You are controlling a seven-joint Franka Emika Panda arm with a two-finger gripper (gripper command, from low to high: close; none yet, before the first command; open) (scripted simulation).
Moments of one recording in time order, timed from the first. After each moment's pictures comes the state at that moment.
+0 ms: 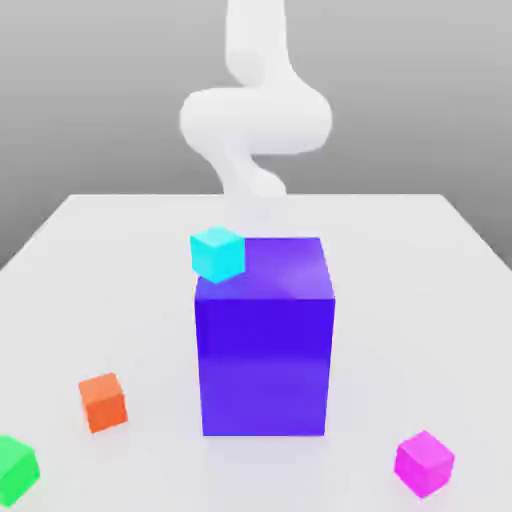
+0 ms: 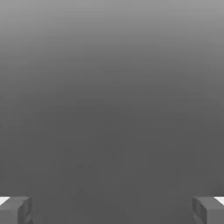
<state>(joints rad) 0.01 -0.71 0.03 -2.31 -0.01 2.33 0.80</state>
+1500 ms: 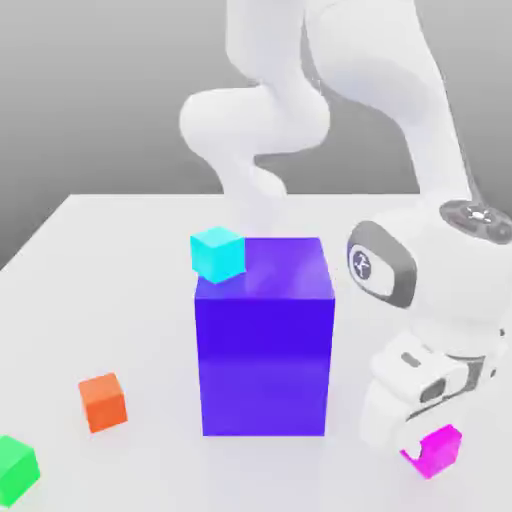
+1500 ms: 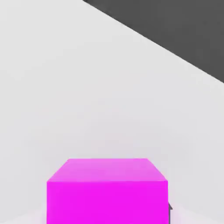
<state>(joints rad) 0.16 0.29 0.20 -2.42 -0.14 2.71 0.83</state>
